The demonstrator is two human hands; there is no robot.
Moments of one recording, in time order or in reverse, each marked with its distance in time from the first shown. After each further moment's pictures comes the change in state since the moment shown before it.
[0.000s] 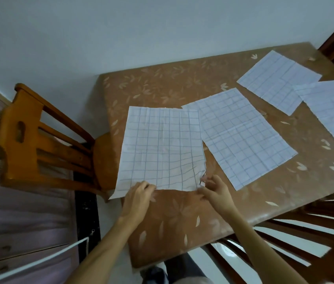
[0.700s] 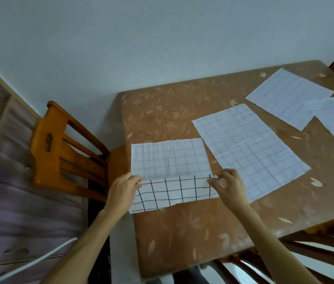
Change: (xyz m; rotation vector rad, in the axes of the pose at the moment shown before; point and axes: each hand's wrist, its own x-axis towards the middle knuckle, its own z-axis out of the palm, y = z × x) left_hand -0.003 -0.049 -0.079 -0.105 0.275 -0.044; right_hand 0.023 -0.023 -0.014 -0.558 0.203 -0.295
